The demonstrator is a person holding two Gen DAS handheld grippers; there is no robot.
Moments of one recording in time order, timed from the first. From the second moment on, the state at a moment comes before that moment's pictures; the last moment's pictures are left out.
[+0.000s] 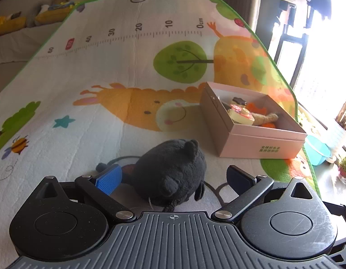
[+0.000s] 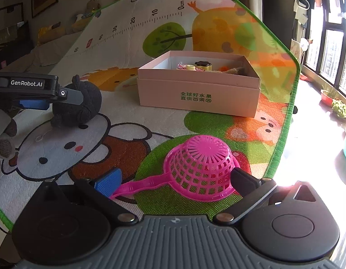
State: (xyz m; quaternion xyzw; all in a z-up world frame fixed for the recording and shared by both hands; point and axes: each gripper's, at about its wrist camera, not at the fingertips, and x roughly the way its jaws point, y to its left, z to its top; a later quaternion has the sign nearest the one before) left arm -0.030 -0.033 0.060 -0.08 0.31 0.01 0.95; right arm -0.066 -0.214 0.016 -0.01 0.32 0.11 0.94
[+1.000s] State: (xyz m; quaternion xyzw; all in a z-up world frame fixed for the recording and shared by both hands) left arm -0.002 -0.032 0.035 -0.04 0.31 -0.02 0.95; right arm -0.039 -0.223 0.020 0.00 0.37 0.06 0.93
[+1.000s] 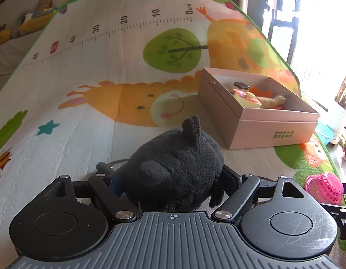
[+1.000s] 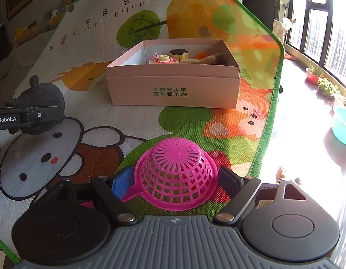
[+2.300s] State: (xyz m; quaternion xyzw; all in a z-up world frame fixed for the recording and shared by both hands) left arm 0.172 -0.093 0.139 -0.12 0.25 -0.31 0.91; right arm 0.131 -0.240 0.097 -0.31 0.13 0.09 0.94
